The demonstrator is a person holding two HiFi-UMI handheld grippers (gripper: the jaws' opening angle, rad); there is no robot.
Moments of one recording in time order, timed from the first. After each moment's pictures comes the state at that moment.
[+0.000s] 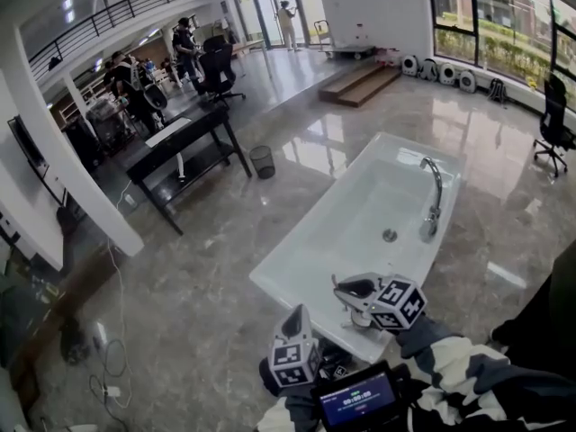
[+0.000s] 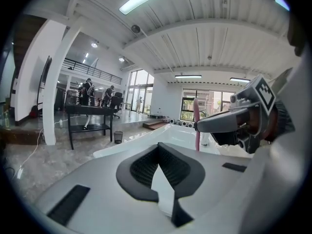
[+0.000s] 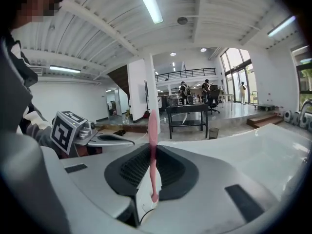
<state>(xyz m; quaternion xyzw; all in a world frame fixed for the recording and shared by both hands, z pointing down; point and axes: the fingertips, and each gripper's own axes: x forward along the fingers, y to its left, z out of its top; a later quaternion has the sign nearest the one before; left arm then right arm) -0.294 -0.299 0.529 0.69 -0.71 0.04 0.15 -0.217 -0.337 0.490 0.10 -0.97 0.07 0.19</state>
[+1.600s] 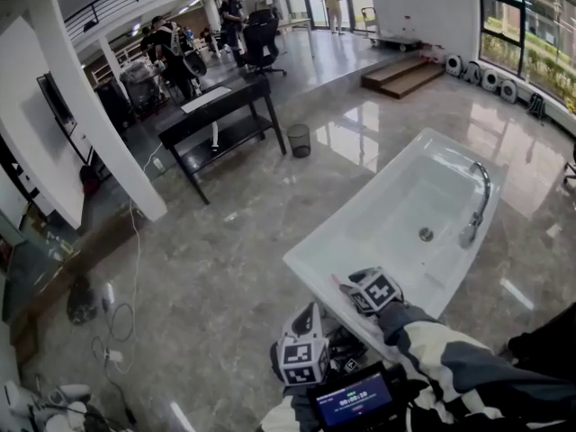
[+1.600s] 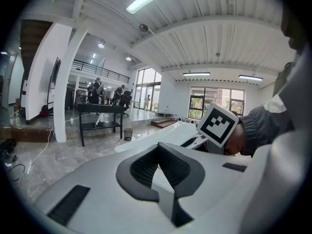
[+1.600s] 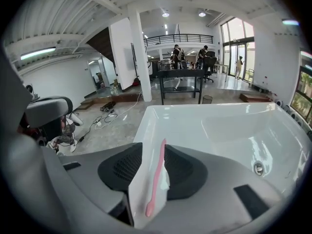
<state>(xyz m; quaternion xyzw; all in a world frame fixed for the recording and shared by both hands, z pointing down) -0.341 -0.268 0.543 0.65 -0.74 0.05 0.16 -0.301 -0.378 0.632 0.14 -0.90 0.11 0.39</state>
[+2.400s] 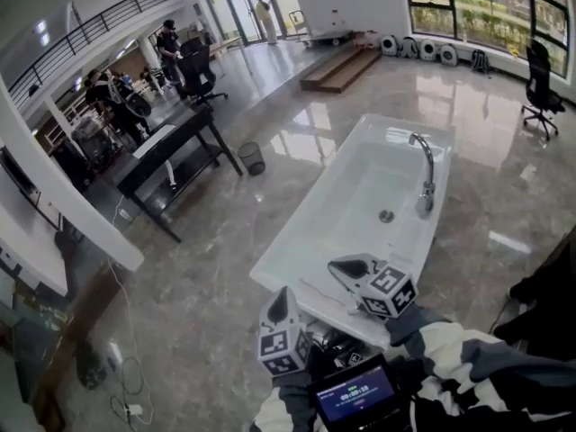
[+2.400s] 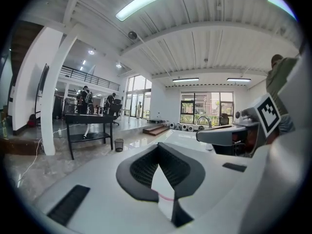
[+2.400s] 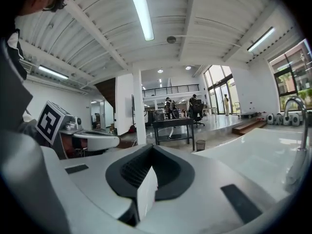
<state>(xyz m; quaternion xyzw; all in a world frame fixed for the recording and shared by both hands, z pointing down) -0.336 -0.318 0.487 0.70 -0.71 0.04 0.10 -0.239 -0.371 0.476 0.20 -0.97 0.07 0.09</state>
